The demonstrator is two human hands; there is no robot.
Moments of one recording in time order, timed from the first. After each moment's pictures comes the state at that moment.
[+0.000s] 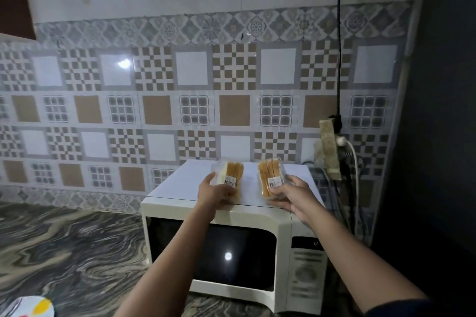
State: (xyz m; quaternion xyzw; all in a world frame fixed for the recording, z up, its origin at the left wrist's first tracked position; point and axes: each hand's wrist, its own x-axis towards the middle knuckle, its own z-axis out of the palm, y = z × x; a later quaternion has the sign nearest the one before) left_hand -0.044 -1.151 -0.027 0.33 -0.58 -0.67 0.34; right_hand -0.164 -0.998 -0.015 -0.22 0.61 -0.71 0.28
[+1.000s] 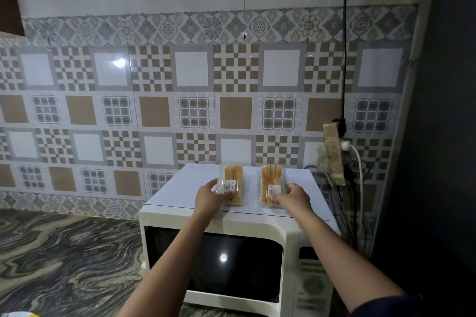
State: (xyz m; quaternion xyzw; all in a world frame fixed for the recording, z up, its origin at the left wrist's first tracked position) left_hand -0.044 -1.174 -0.029 0.35 -0.72 -0.52 0.31; right_hand -0.171 -1.026 -0.021 -0.24 0.82 -0.51 0.10
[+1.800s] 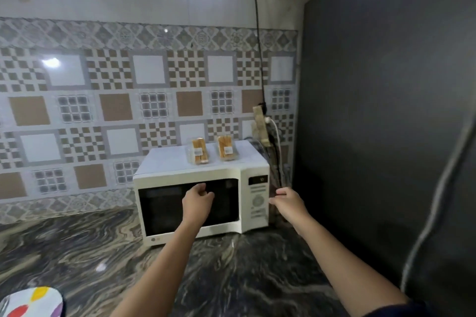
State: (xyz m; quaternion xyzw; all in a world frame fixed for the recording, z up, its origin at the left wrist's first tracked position) left_hand 0.144 -1.027 -0.044 0.26 -0.77 -0.52 0.28; right_hand 0.063 -0.841 -0.047 -0.10 0.83 -0.55 0.06
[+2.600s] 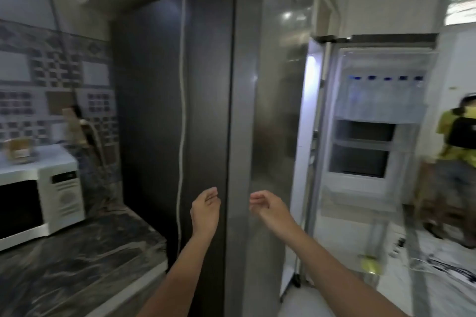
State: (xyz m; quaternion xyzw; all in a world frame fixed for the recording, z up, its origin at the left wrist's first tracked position) left_hand 0.274 -0.545 -0.067 -0.04 -0.68 -0.73 0.11; right_hand 0.342 -0.401 -0.039 0.02 0.82 -0.54 -0.16
